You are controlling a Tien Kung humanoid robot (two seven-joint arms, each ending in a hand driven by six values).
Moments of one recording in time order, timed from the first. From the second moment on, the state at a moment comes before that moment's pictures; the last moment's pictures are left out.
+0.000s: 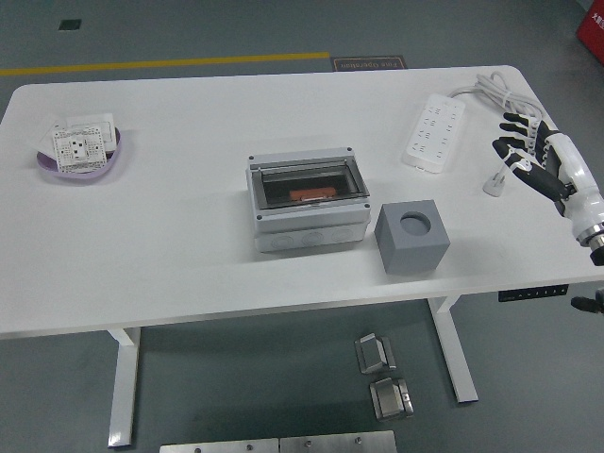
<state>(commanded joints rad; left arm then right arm) 0.02 0.20 -0.45 -0.24 0.54 0.14 0.04 0.20 -0.54 1.24 1.26 -1.19 -0.09 0.32</state>
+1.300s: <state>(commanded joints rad) 0.04 0.19 -0.26 -0.20 0.34 0.08 0.10 0.35 -0.50 1.12 1.23 -1.20 -0.04 0.31</state>
